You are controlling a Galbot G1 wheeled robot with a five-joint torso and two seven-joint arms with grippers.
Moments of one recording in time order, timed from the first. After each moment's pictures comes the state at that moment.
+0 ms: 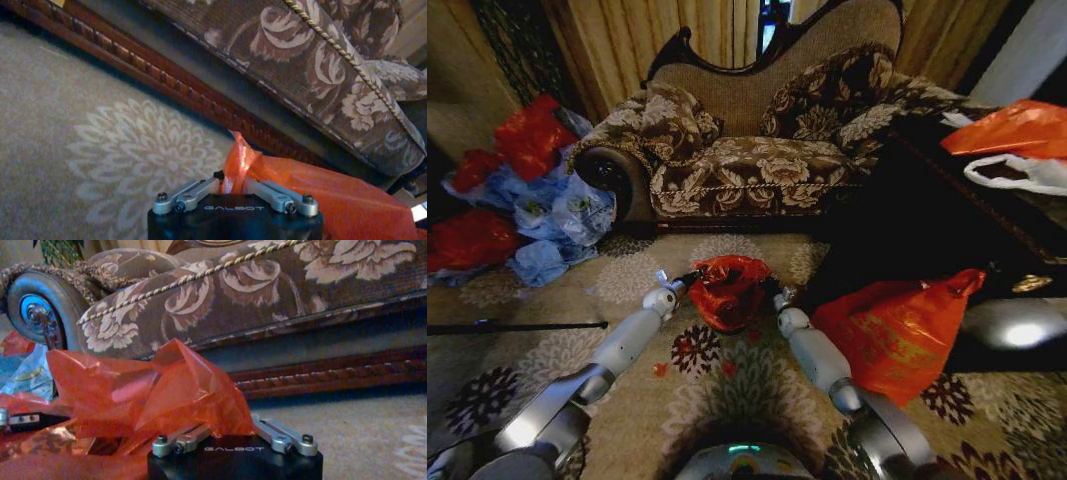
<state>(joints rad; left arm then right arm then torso) 0.45 -1.09 0.09 -0.99 -1.28 0.15 0.16 -0.50 1.48 0.06 0.75 0.52 0.32 -0.18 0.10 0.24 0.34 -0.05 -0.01</state>
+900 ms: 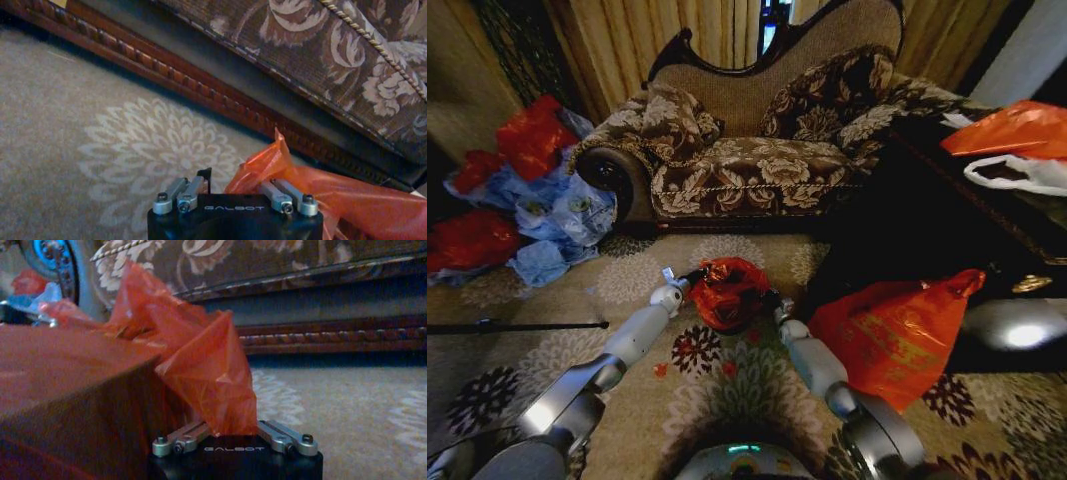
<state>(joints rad) 0.41 -1.15 0.12 -0.87 -1.19 0.13 0.16 -0.53 1.53 0.09 0.60 0.35 0.37 -0.21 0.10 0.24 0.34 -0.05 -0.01</state>
